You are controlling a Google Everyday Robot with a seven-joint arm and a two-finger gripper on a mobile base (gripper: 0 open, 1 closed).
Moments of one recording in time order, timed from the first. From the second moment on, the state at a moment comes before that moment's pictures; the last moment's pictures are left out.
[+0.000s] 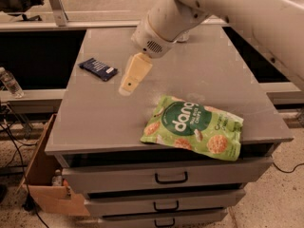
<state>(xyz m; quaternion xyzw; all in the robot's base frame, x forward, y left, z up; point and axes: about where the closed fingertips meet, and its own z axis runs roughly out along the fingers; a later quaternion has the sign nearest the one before) 0.590 0.056 0.921 -0.66 0.68 0.13 0.30</state>
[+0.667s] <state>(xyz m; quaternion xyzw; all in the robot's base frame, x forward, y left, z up) 0.666 0.117 0.874 -0.58 0.70 0.18 0.38</state>
